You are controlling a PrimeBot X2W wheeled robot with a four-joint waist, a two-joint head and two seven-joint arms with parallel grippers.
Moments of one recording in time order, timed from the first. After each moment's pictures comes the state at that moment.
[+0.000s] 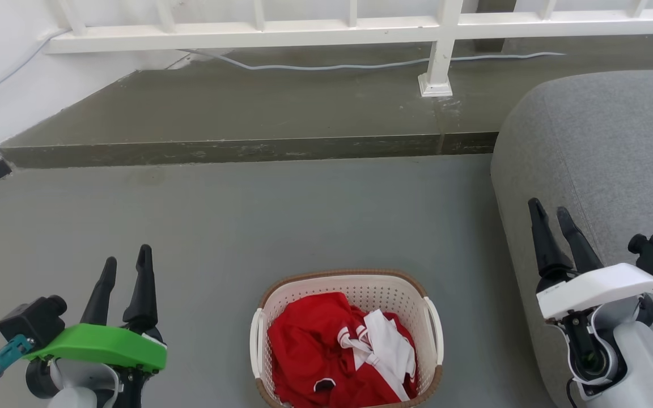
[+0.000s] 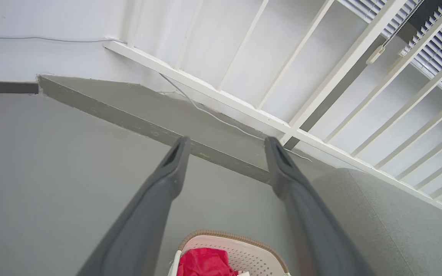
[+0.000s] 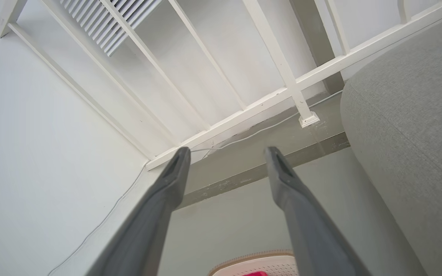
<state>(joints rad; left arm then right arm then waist) -0.05 0.09 -0.09 0.17 -0.73 -0.09 -0.14 -0.08 -0.15 0.15 0.20 0.76 0.06 -0.13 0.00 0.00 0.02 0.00</state>
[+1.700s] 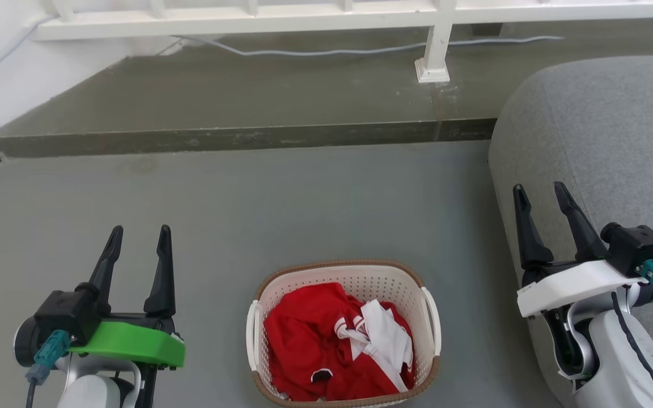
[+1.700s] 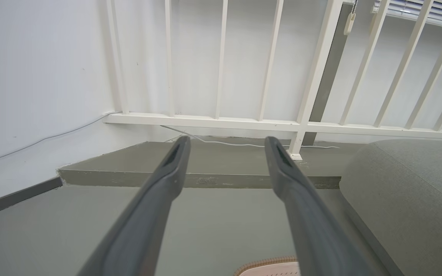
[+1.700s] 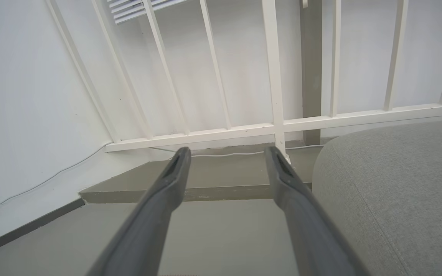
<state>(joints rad) -0.06 0.05 -0.09 0.10 -0.29 -0.12 -0.25 -0.12 -0.12 0.15 0.20 0.31 0.04 -0.25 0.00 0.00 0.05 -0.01</state>
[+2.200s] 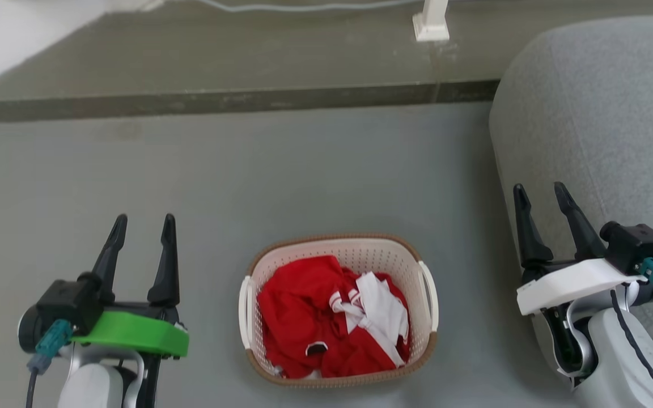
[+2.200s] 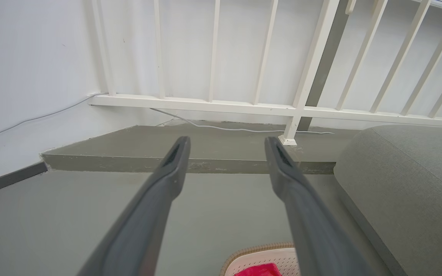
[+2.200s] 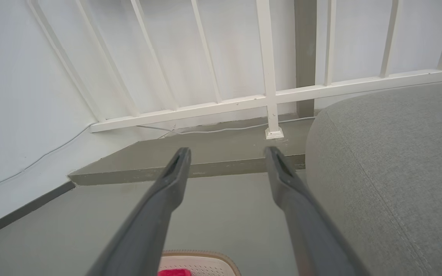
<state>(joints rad) -0.08 0.05 -0.10 0.10 -0.29 -0.12 -0.25 -0.12 -0.11 0.14 0.23 0.31 0.05 -0.25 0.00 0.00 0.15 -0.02</state>
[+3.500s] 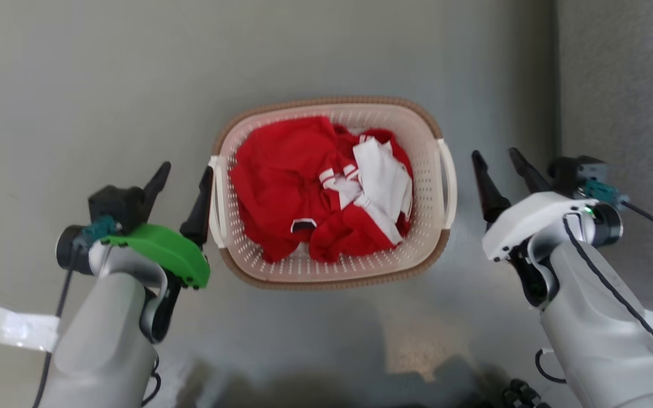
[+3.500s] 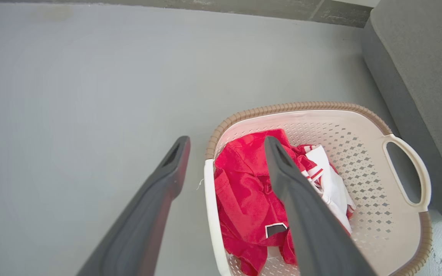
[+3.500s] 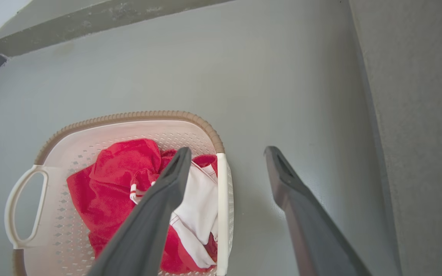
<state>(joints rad) -0.49 0.12 -0.38 0.56 -0.45 -0.12 -0.24 -0.47 -0.07 0.21 0.68 0.32 0.09 -0.20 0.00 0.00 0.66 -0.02</state>
